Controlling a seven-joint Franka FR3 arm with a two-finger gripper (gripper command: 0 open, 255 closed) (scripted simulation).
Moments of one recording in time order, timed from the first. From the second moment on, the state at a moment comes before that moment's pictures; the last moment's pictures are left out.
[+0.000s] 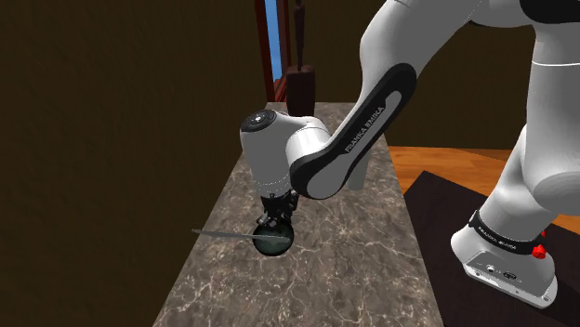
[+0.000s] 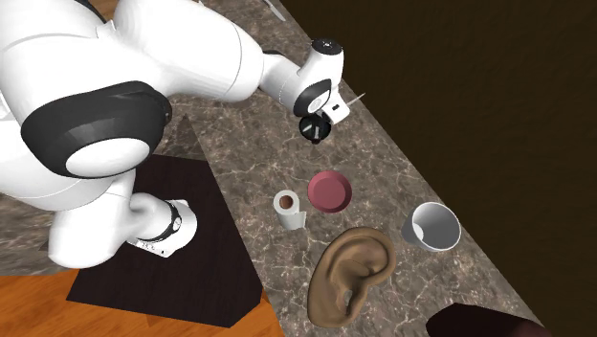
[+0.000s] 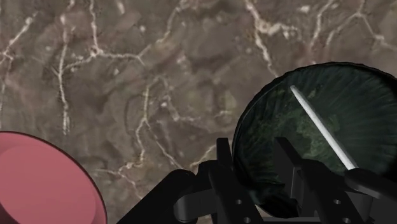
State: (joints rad) arm 0.22 0.34 0.50 -2.16 -0.32 2.39 0.90
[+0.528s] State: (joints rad) arm 0.22 0.33 0.50 -2.16 -0.31 2.38 0.89
